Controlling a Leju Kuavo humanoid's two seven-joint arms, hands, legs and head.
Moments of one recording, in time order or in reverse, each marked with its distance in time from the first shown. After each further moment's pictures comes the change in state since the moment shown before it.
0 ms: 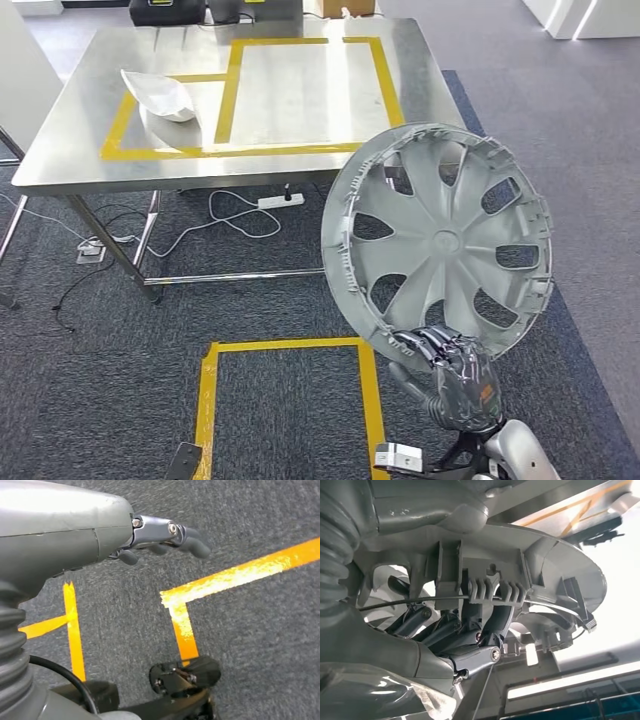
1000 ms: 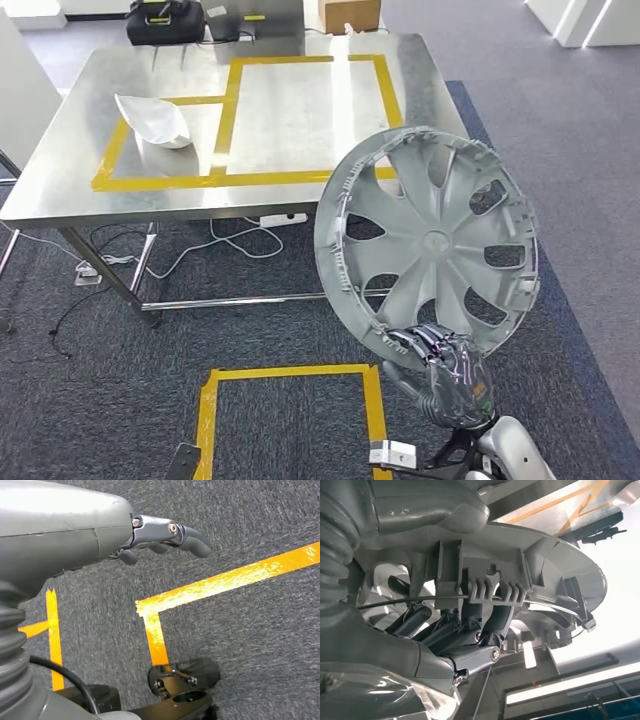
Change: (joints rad) left arm 0.005 0.009 0.007 0.000 0.007 -0.002 -0.004; right arm -0.037 0.015 0.032 0.034 0.002 0.002 0.001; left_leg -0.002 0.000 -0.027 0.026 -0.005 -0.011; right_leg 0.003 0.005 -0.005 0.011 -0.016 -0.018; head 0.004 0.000
